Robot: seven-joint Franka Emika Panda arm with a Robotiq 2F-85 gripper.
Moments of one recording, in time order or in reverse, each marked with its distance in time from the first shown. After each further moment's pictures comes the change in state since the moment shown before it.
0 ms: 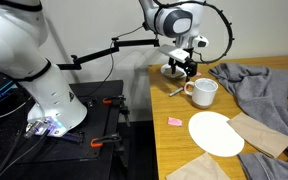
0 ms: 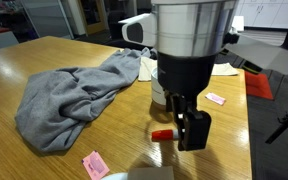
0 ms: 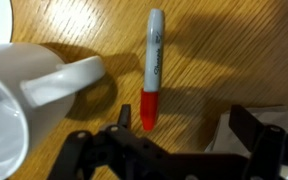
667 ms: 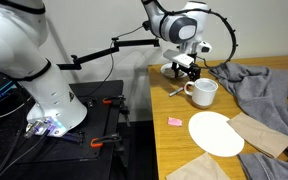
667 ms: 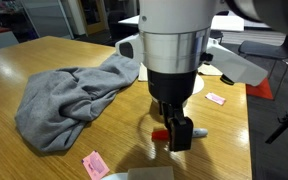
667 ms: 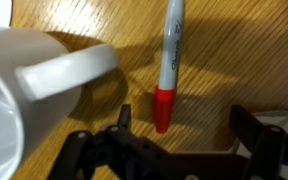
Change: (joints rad) arm 0.000 0.090 -0.015 0.076 -0.041 0.000 -0.001
